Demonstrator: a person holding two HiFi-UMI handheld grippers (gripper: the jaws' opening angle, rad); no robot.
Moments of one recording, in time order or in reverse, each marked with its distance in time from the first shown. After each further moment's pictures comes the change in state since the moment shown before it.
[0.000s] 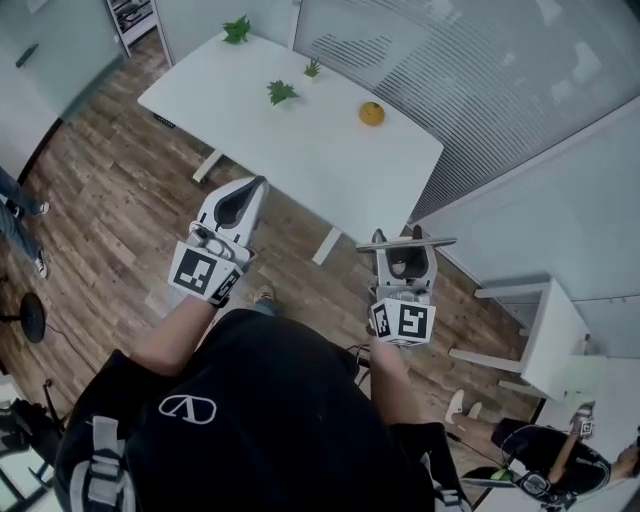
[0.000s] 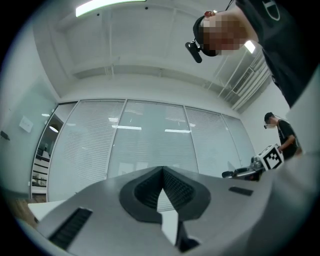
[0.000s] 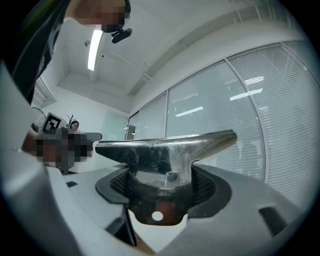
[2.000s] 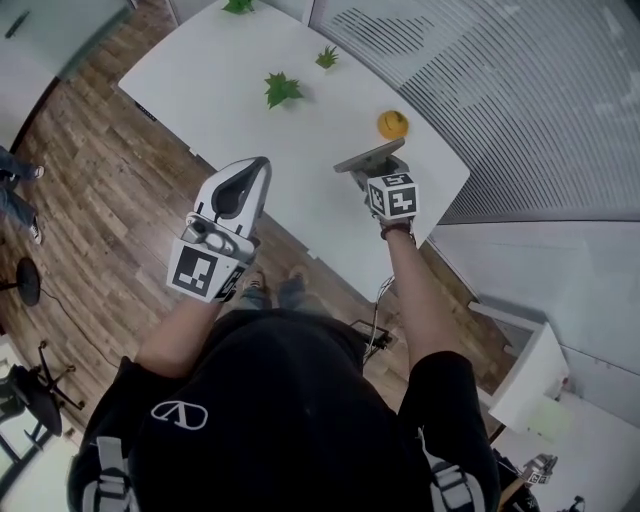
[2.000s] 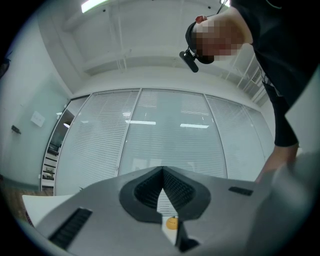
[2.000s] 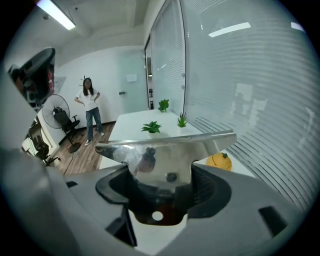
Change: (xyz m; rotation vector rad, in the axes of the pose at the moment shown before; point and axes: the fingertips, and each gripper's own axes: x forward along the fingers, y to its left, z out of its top) left arm 0.174 0.124 -0.110 -0.035 0.095 0.141; right arm 0.368 -0.063 -0.293 -0.047 0.816 0.456
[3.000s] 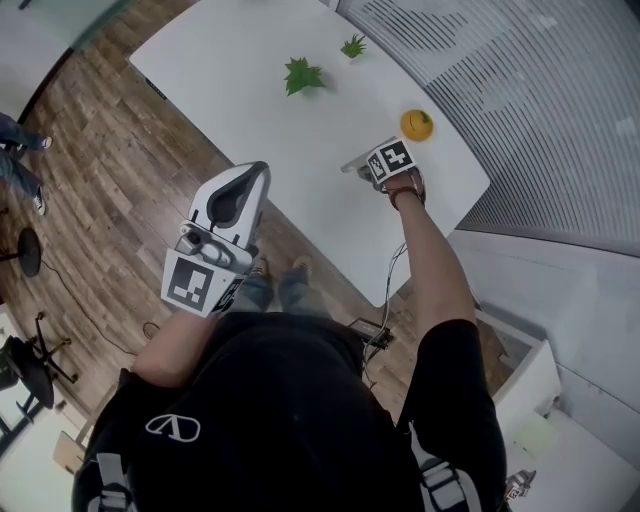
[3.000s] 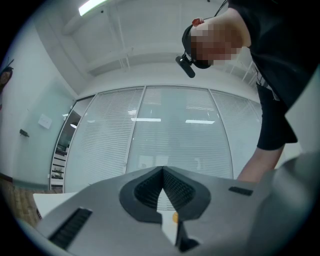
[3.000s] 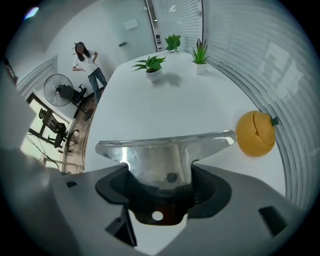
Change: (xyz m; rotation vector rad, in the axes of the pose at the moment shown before) left arm -0.014 0.018 -0.024 0.010 0.052 0.073; right arm 0.114 -0.014 -0.099 -0.070 0.593 0.183
